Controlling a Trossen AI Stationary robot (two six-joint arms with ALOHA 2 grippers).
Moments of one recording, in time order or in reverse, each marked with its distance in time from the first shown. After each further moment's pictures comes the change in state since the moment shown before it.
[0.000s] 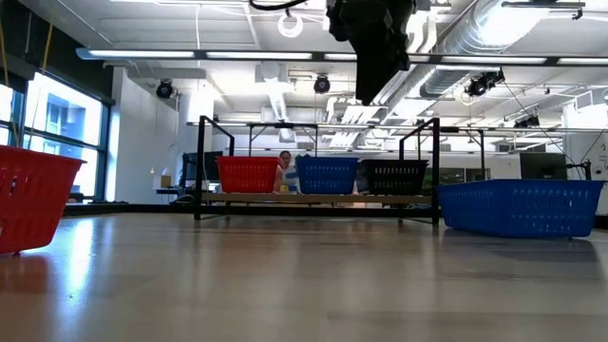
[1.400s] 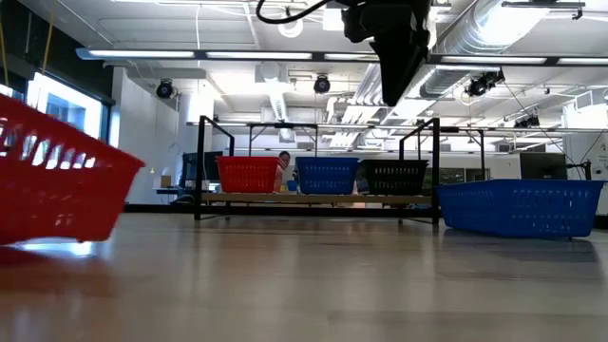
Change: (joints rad) left arm -0.013 0.161 0.000 0.071 -0.034 0.060; right arm 0.066 0.001 0.000 -0.156 0.075 0.080
